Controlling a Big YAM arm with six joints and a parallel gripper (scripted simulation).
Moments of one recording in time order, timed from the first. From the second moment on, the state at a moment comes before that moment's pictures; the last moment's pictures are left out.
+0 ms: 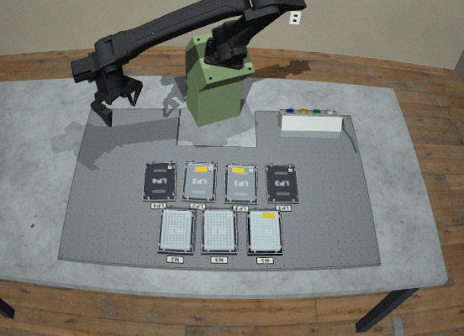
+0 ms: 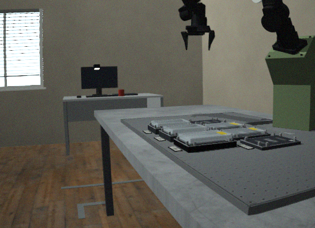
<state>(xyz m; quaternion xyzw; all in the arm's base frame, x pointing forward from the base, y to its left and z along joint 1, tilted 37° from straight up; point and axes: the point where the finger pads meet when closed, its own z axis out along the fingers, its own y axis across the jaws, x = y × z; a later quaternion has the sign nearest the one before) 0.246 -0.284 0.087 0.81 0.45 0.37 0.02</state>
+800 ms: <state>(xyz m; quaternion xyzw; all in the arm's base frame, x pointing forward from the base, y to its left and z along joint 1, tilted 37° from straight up) 0.306 -0.225 0.042 0.72 0.61 0.32 0.05</state>
